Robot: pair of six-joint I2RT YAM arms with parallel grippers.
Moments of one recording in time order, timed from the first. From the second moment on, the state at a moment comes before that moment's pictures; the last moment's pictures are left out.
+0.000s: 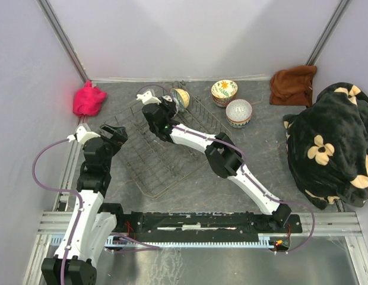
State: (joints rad) left arm -0.03 0.65 0.51 -0.15 -0.21 -0.78; right arm 0.91 2.65 2.28 0.05 1.03 -0.43
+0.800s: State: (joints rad) left arm -0.03 0.65 0.51 -0.15 -0.21 -0.78; right arm 0.92 2.68 2.27 0.32 1.14 -0.65
